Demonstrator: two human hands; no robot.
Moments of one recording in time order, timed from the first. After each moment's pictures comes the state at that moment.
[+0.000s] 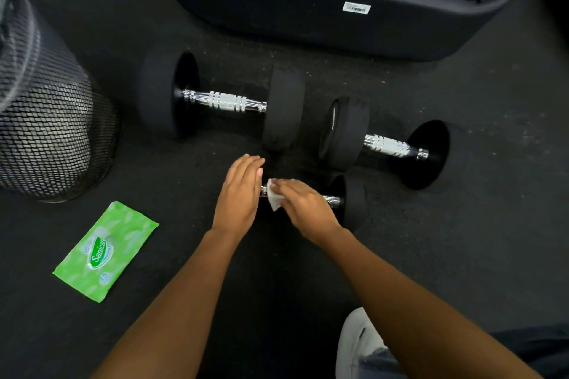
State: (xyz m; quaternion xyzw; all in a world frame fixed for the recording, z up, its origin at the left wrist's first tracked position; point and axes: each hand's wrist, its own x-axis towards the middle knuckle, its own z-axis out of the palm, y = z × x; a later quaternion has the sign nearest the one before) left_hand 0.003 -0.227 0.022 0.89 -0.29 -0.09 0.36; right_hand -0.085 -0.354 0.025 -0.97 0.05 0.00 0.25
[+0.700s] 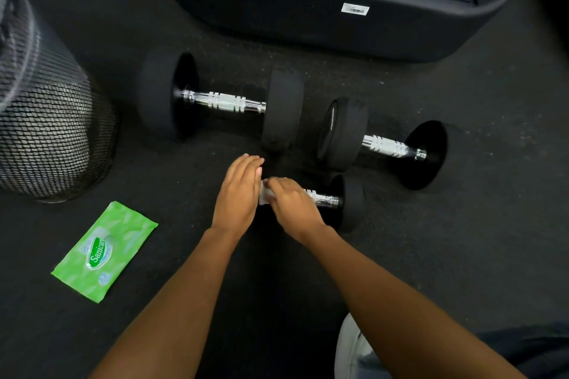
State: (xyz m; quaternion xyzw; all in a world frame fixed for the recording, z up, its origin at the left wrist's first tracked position) left_hand 0.006 -0.229 0.019 0.89 -0.29 -0.09 0.34; right_hand -0.069 -0.336 0.026 -0.97 0.06 0.02 0.24
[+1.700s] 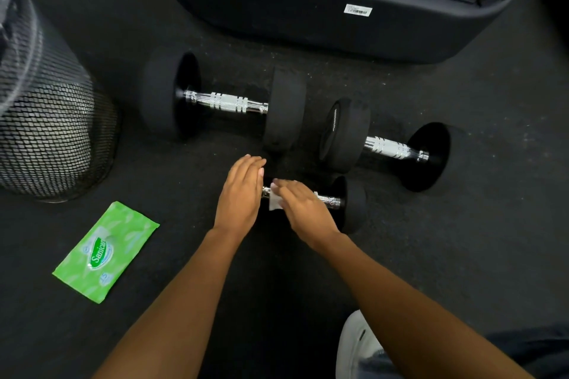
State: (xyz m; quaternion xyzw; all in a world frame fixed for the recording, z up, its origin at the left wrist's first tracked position) left_hand 0.004 -0.230 0.024 0.89 -0.28 -0.09 0.34; right_hand -0.087 -0.351 0.017 -0.98 0.04 -0.02 0.21
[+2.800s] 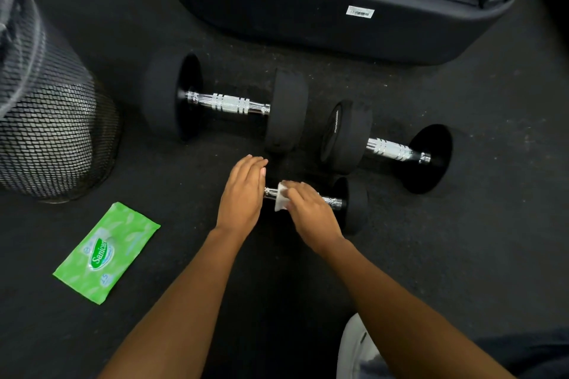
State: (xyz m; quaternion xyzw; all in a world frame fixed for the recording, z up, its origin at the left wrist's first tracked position) left_hand 0.005 -0.232 0.027 0.89 -0.28 -0.09 0.34; right_hand -0.094 -0.351 0.016 -0.98 0.07 -0.03 0.19
